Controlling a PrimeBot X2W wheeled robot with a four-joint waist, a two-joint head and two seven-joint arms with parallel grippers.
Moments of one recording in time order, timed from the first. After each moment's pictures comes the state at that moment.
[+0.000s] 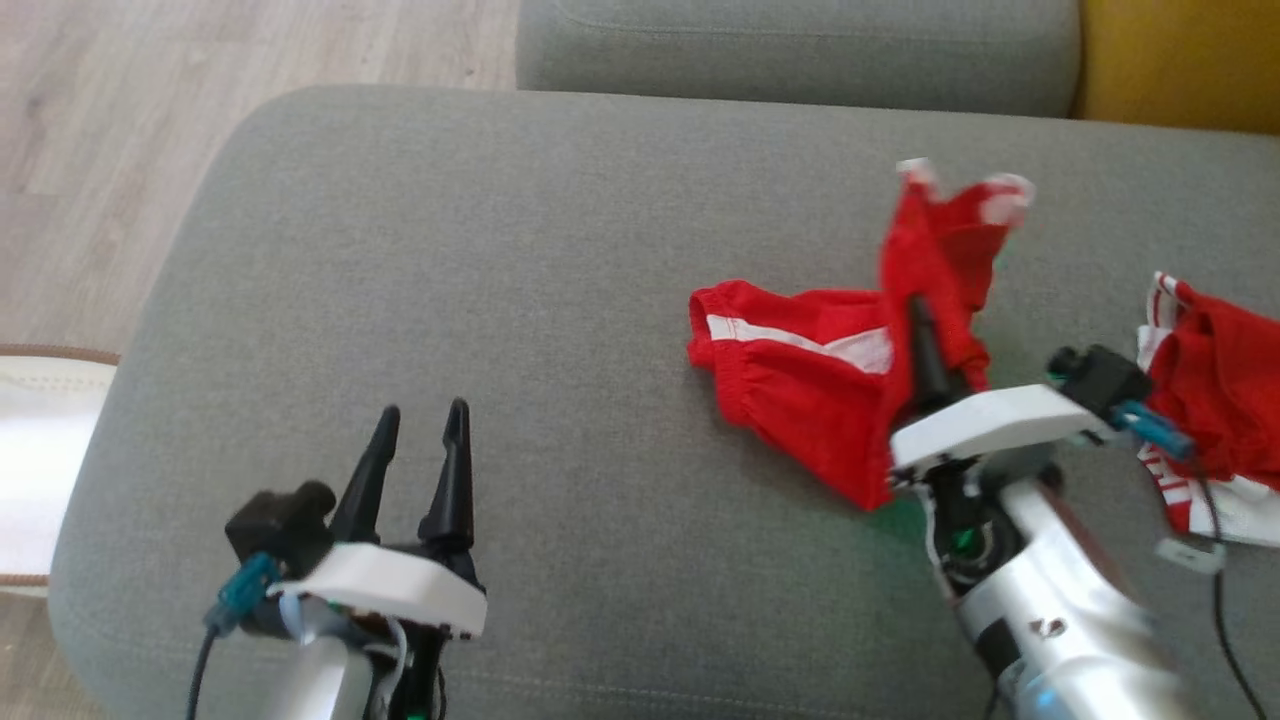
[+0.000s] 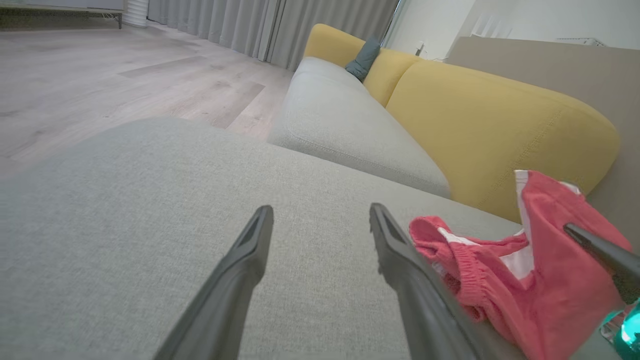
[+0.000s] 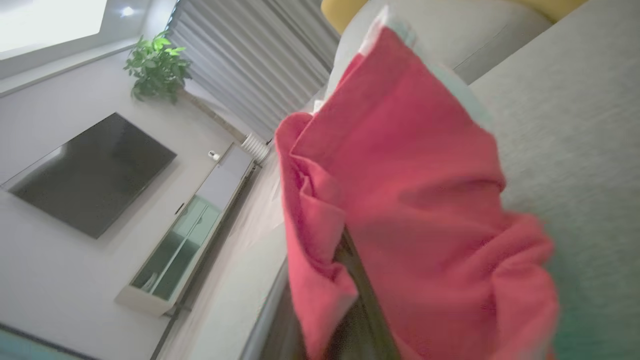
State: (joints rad) left arm -0.08 0.05 -0.25 0.25 -0.42 -0.03 -0.25; right arm -0.47 -0.07 0.35 0.73 1.00 0.13 -0.21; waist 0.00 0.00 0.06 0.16
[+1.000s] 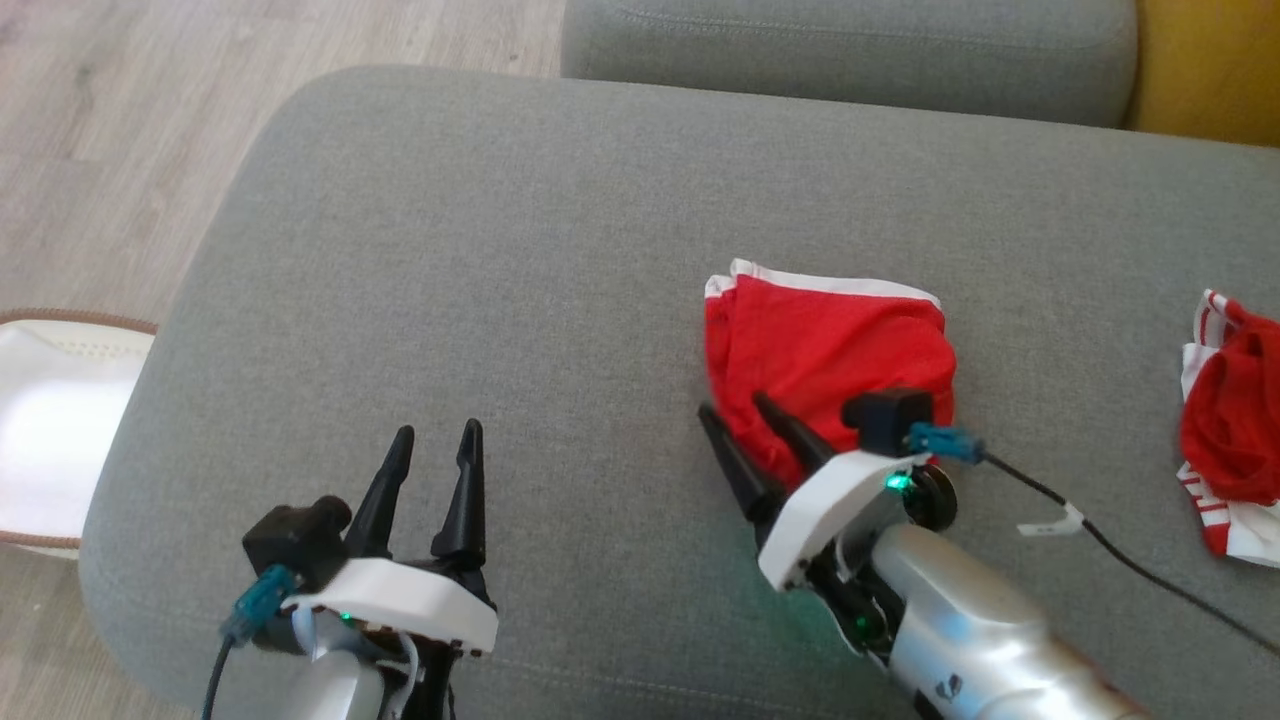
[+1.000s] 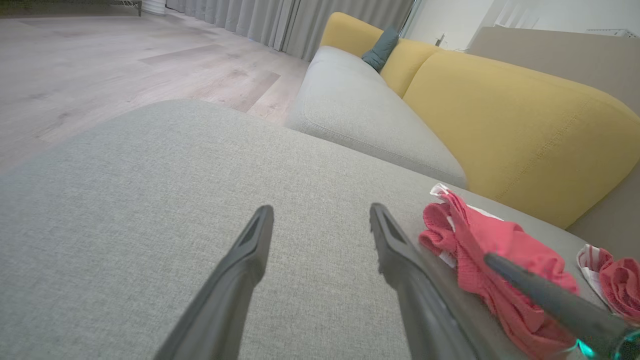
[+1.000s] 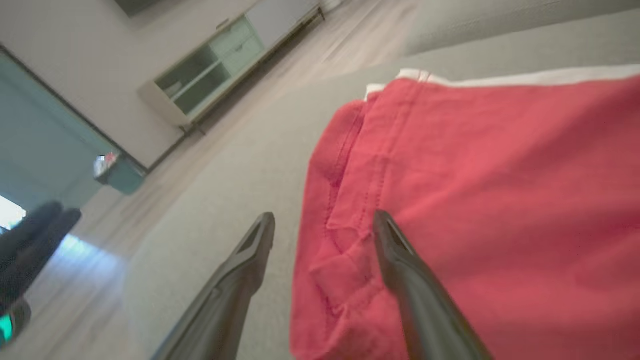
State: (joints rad) left arm -0.06 0.05 -0.27 0.26 -0.42 -0.02 -0.25; right arm -0.55 -0.07 0.86 0.86 0.92 0.13 -0.22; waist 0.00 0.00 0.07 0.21
